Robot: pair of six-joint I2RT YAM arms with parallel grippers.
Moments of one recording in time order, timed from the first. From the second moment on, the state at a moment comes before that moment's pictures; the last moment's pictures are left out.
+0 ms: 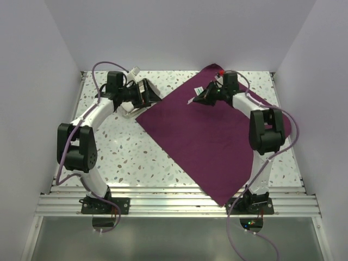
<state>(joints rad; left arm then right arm) -0.14 1.77 1.35 -0.24 0.76 -0.50 0.17 2.12 1.53 -0.13 -0.65 0.85</state>
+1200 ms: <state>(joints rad) -0.42 1.33 1.00 -0.18 0.72 -0.38 0.43 1.39 1.07 -0.78 -0.56 0.54</state>
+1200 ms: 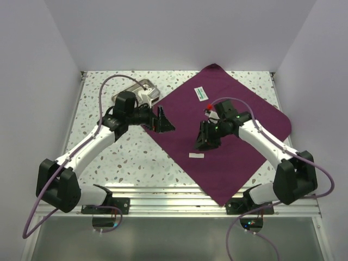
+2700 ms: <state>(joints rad) -0.42 1.45 0.92 -0.17 0.73 -0.52 0.29 1.52 0.44 0.23 -0.49 1.24</state>
